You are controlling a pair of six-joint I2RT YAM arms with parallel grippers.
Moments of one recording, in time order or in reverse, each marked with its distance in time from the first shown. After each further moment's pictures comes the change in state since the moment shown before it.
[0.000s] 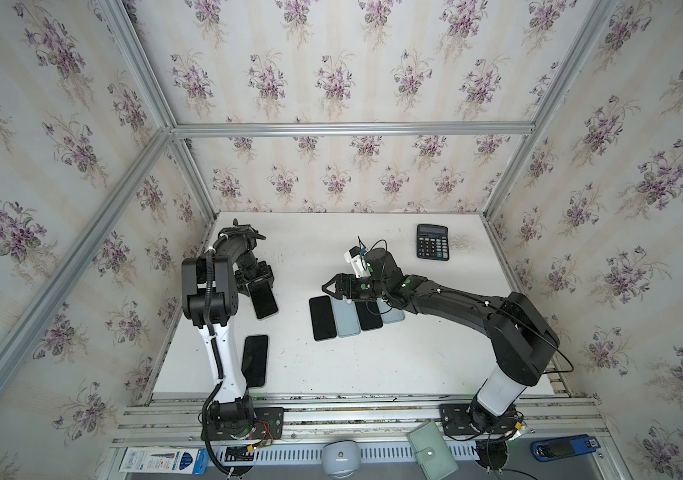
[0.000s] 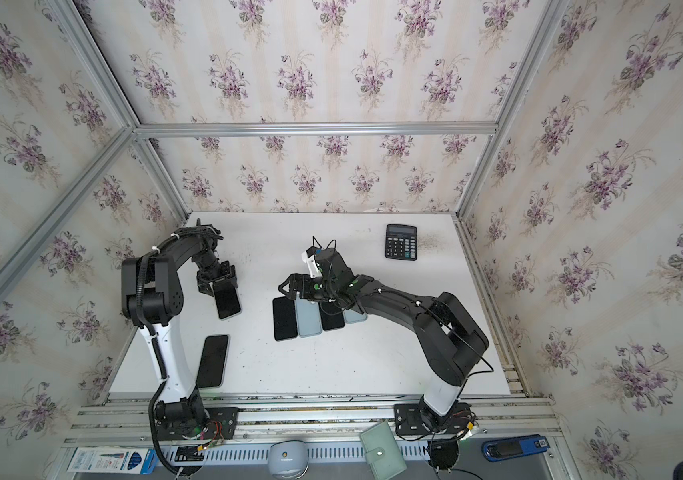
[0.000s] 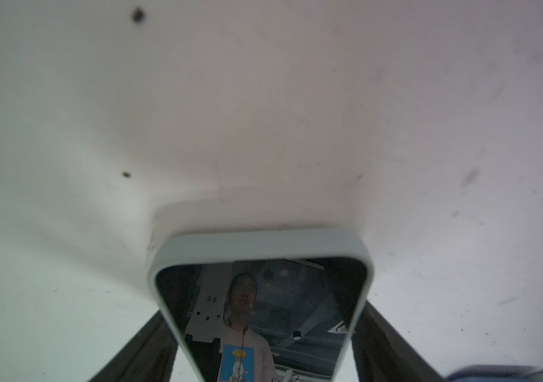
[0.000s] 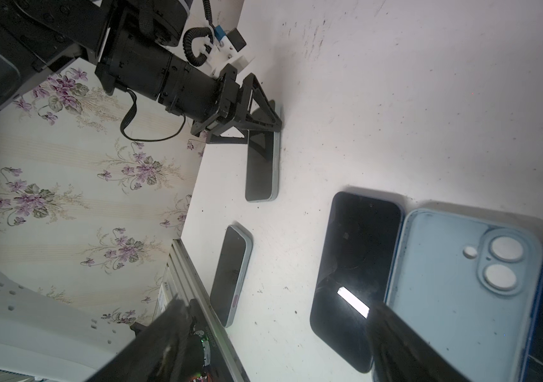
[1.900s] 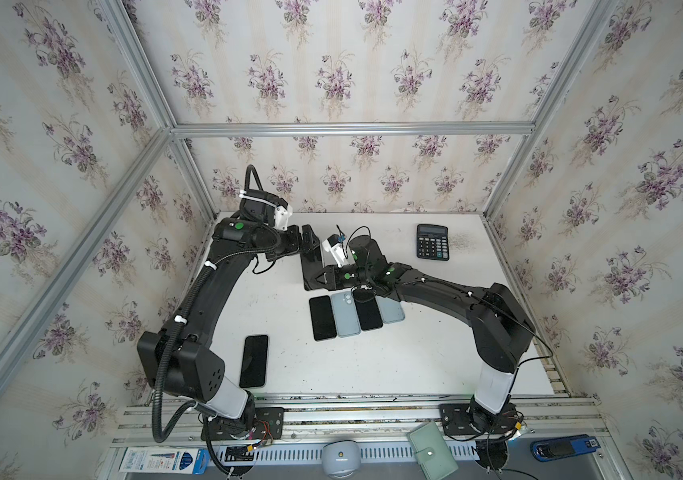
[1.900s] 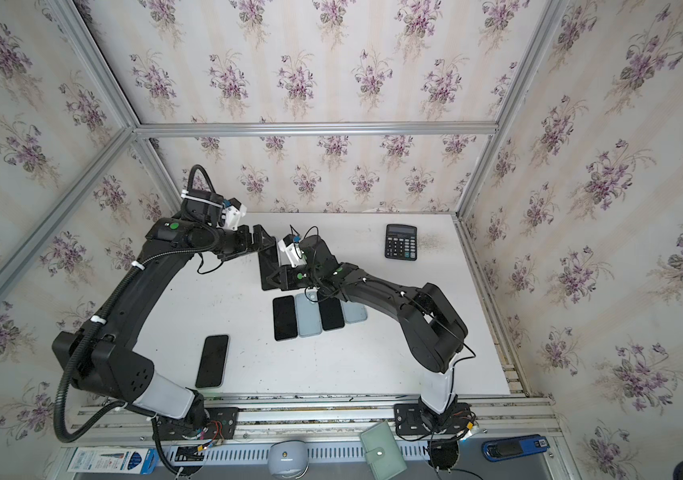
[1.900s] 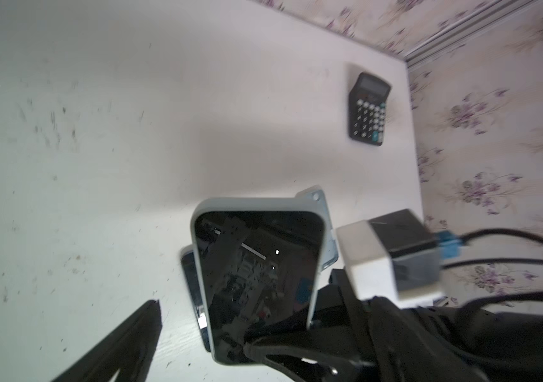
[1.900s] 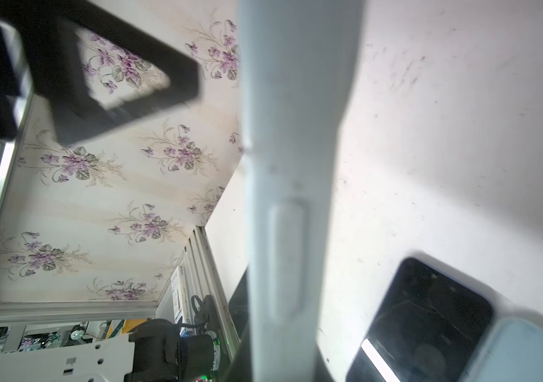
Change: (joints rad) left arm -0.306 -0.626 0.002 0.169 0.304 -0.075; right arm 0.016 0.106 0.203 -0.016 -0.098 -0.122
